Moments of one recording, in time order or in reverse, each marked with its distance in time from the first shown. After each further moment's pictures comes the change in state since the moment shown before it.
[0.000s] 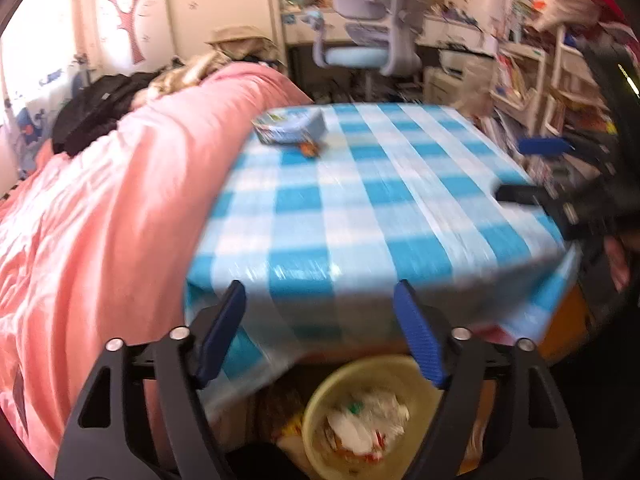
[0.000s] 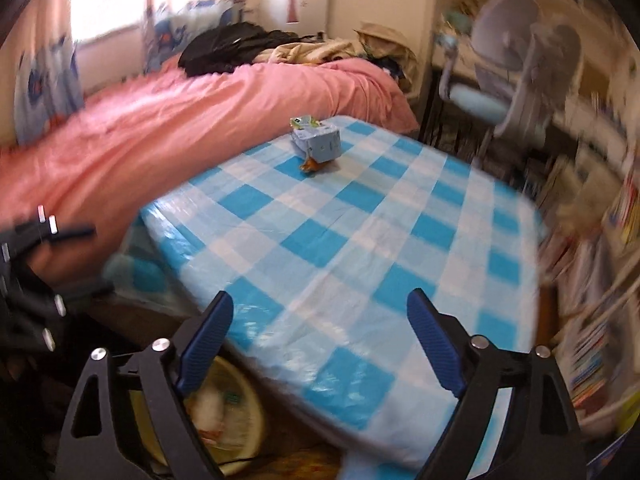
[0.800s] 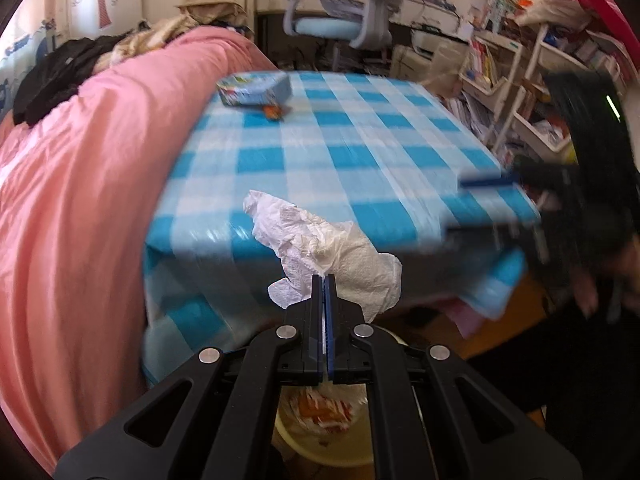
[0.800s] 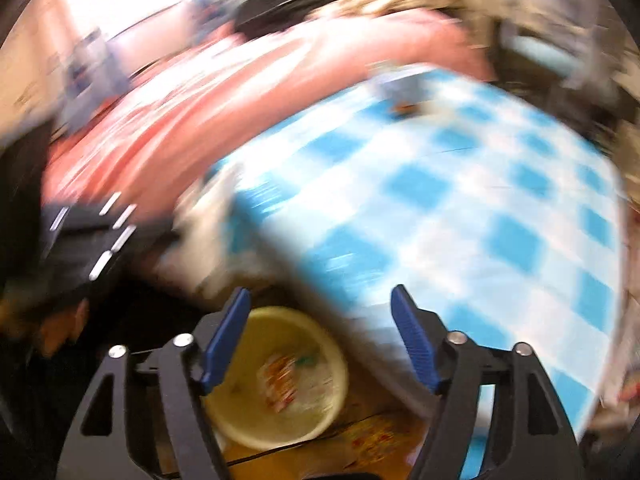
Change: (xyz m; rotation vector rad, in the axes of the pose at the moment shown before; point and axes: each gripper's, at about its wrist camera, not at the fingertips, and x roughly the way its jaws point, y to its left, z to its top) left arm 0.002 0.001 -0.029 -0.006 0.158 -0.218; right arm 0.020 0.012 -0.017 0.161 0.131 0.235
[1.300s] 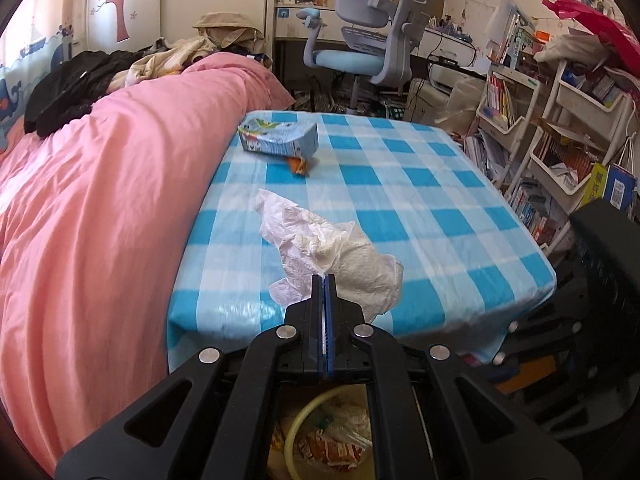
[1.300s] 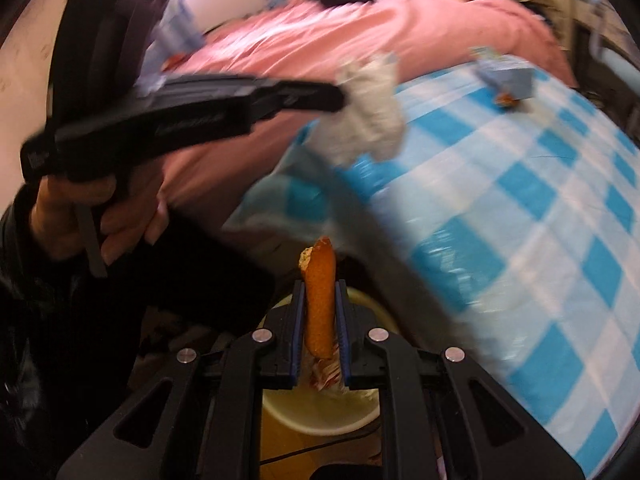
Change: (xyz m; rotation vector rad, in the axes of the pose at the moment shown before) left arm 0.005 0.027 0.056 -0.051 -0.125 0.047; right arm 0.035 0.076 -0.010 -0.269 0.215 0.336
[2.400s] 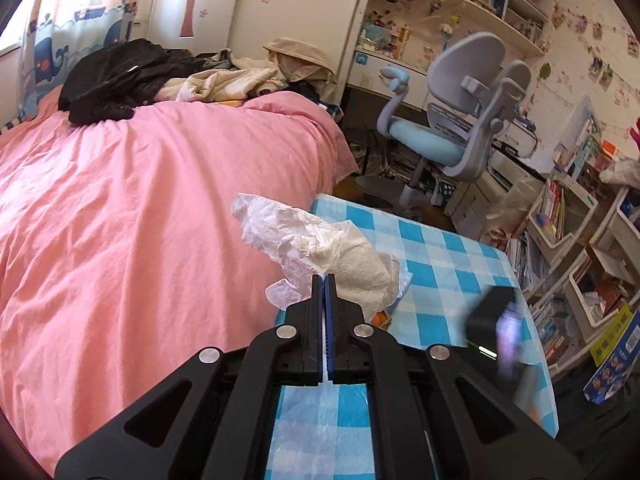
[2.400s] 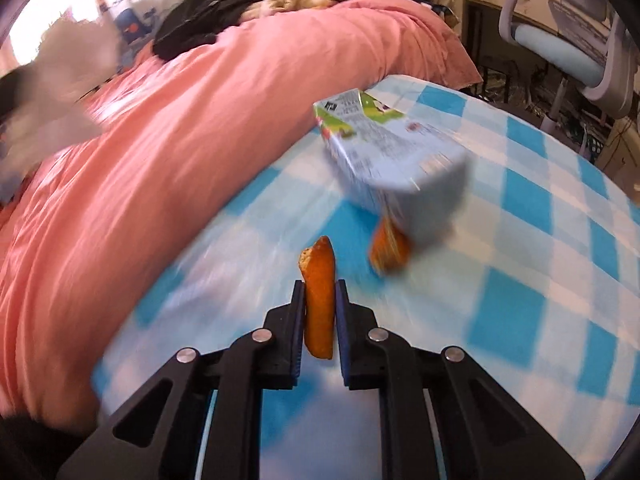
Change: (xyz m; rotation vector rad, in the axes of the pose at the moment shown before) left arm 0.050 0.114 0.158 -0.242 -0.136 0.066; right arm 0.048 -0.147 0.148 0.306 -0.155 -0.363
